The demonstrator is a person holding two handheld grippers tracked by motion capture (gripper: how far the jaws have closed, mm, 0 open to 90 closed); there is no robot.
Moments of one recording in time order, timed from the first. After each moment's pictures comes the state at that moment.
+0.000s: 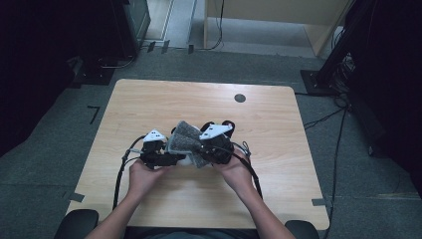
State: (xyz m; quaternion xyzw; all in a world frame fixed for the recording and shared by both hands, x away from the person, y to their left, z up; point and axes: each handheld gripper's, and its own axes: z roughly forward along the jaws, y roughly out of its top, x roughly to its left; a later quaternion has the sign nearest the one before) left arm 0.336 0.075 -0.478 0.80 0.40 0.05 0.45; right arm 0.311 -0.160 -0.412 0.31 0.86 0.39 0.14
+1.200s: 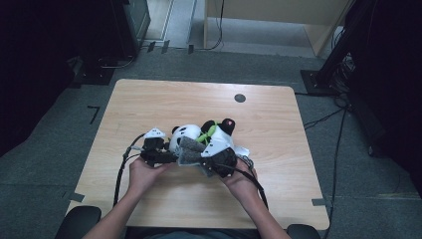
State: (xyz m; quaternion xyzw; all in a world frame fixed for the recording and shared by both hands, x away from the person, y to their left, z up) left arm 0.342 0.070 -0.478 0.80 0.41 0.03 0.44; right arm 0.286 -0.169 -0.442 0.27 0.88 0.33 0.20
